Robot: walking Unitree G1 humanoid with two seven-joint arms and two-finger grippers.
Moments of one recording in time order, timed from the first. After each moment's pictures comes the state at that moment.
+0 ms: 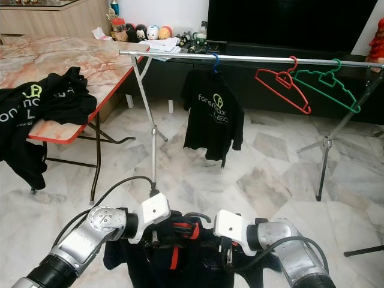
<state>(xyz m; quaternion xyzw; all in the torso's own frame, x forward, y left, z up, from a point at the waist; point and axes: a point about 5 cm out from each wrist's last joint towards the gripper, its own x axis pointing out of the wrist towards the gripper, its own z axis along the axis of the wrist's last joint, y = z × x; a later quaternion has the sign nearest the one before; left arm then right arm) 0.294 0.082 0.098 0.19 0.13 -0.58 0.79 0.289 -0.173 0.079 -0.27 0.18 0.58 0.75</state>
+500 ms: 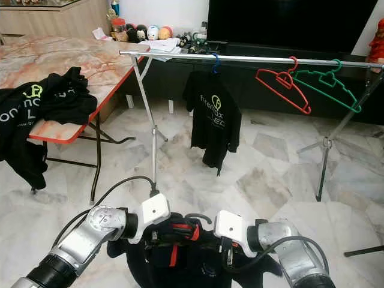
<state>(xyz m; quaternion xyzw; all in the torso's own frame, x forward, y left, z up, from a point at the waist) 0.293 0.081 0.099 0.19 0.12 -0.58 0.78 0.289 -0.174 0.079 -0.26 0.19 0.58 0.75</state>
